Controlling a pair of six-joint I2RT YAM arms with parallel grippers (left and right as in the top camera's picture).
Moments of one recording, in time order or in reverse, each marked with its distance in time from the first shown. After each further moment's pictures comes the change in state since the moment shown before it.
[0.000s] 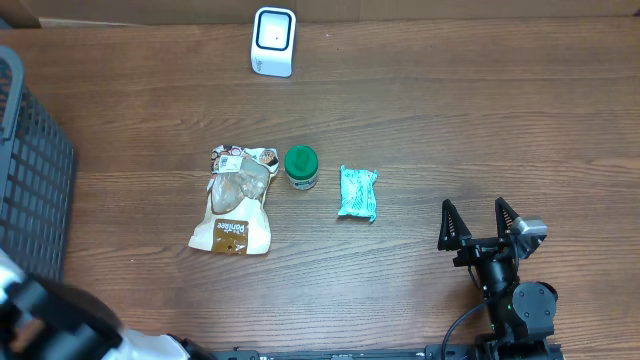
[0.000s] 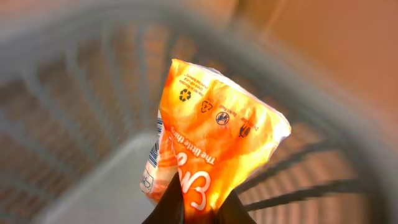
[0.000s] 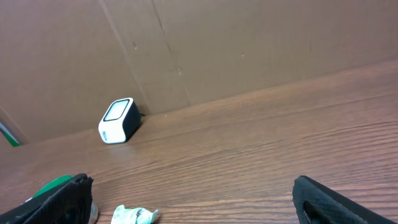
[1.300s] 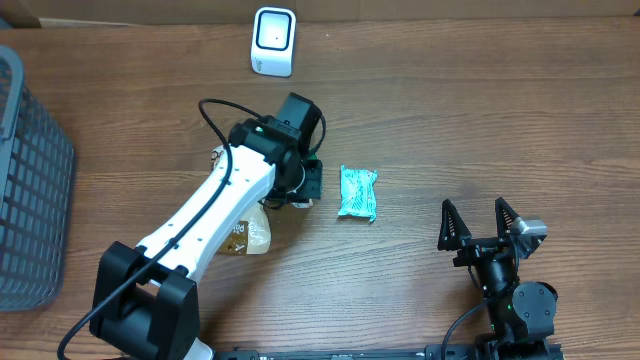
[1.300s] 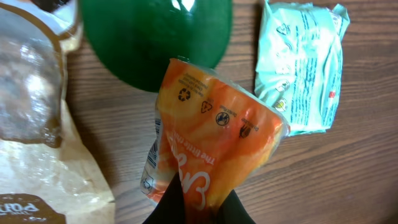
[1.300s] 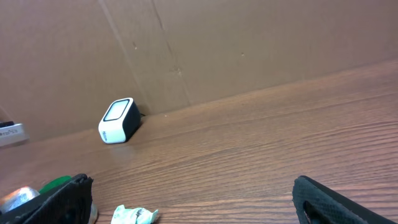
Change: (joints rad) left arm -1.336 0.002 -0.298 -0.531 -0.070 -0.340; right arm 0.000 0.000 0.000 0.000 0.000 0.000
